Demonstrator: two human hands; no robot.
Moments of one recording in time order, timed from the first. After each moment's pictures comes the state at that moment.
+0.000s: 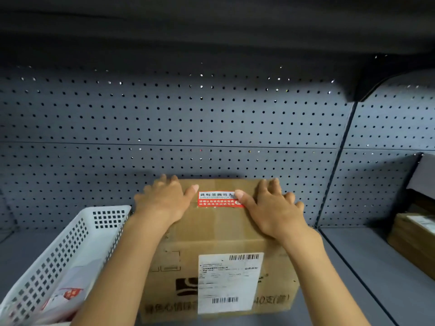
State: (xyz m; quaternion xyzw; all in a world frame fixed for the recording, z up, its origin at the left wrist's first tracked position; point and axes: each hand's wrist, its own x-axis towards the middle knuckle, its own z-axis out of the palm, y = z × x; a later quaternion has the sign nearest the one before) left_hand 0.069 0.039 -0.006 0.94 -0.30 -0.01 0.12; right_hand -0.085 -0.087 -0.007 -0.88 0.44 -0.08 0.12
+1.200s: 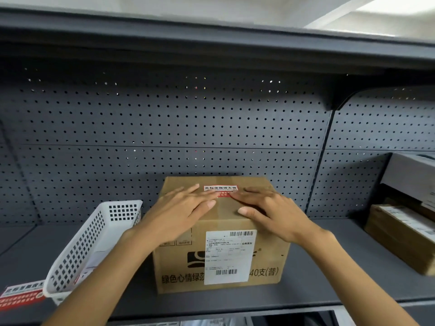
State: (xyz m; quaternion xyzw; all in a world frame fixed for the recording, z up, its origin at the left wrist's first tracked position) left_hand 0.020 0.102 -0.004 0.81 -0.57 0.06 0.13; right_hand -0.148 -0.079 -0.007 -0.98 0.17 -0.12 0.07
